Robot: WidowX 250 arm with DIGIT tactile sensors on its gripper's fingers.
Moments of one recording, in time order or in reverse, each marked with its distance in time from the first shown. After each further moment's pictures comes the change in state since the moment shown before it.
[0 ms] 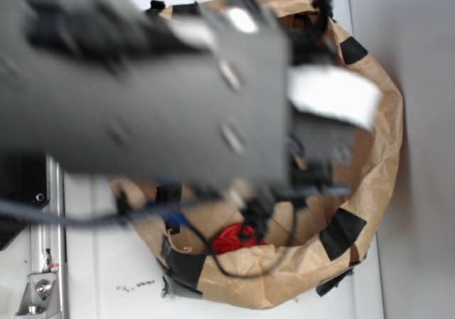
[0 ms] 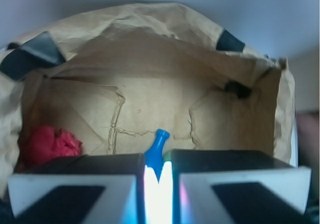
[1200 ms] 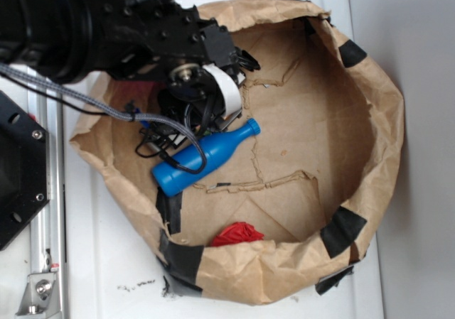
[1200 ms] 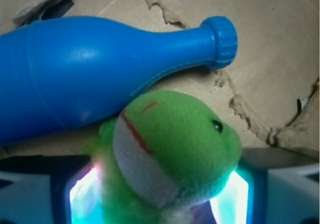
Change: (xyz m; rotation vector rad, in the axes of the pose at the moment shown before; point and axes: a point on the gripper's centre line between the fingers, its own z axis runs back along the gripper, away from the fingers) arm -0.051 0.039 -0.156 -0.167 -0.047 -0.817
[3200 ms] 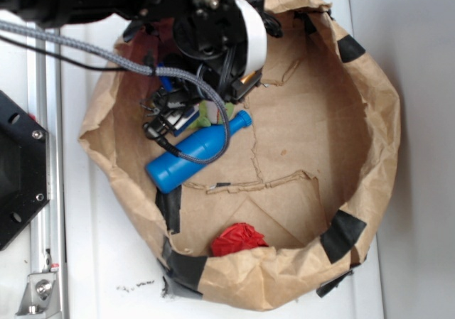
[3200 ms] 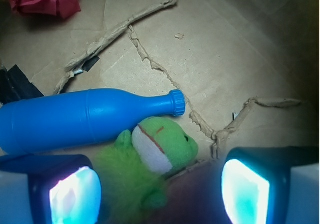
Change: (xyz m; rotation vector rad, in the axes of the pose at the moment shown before) arm 0.007 0.011 0.056 -0.095 -0.036 -0.009
